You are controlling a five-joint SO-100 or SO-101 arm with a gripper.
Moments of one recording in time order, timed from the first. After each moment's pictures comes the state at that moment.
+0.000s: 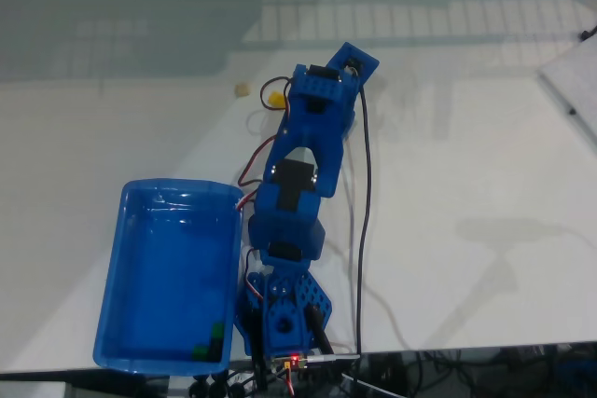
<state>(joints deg) 18.6 90.3 108.5 59.3 -65.1</state>
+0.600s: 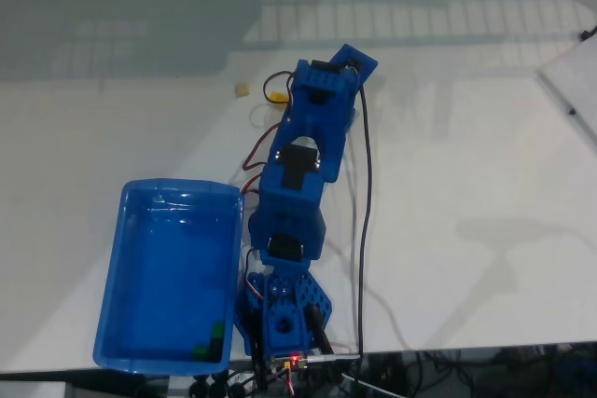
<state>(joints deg) 18.6 83.1 104.1 59.3 -65.1</state>
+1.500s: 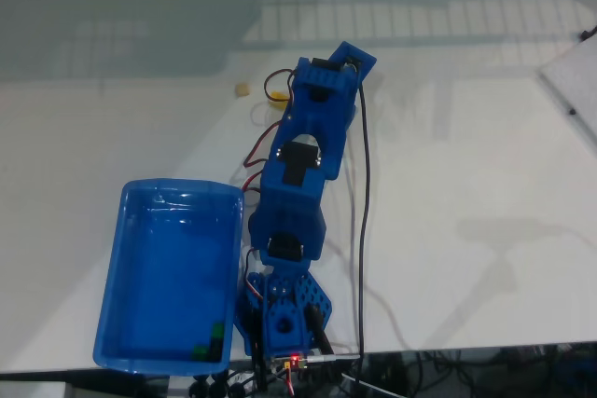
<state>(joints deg) 18.6 81.3 102.3 59.3 -67.0</state>
